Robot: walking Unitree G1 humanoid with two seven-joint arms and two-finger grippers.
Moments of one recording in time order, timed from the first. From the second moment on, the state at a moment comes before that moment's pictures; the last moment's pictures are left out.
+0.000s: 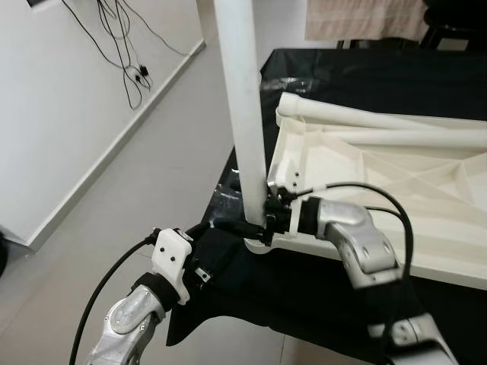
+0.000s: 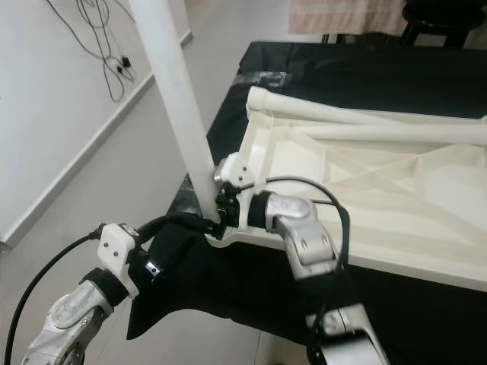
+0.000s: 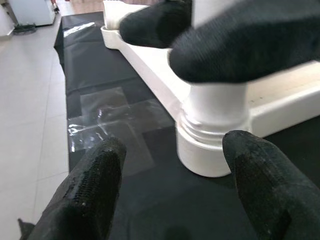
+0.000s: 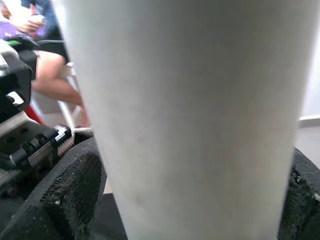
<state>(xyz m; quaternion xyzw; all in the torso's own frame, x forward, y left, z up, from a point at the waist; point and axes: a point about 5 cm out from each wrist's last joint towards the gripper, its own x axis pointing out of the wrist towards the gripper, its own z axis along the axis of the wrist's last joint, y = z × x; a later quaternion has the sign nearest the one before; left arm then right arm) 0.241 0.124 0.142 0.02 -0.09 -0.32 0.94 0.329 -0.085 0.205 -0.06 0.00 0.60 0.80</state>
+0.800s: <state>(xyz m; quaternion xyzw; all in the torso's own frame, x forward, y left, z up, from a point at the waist) 0.238 0.124 0.138 0.02 -0.08 -0.32 0.94 0.301 -0.086 0.182 -0.03 -0.05 0.26 0.96</state>
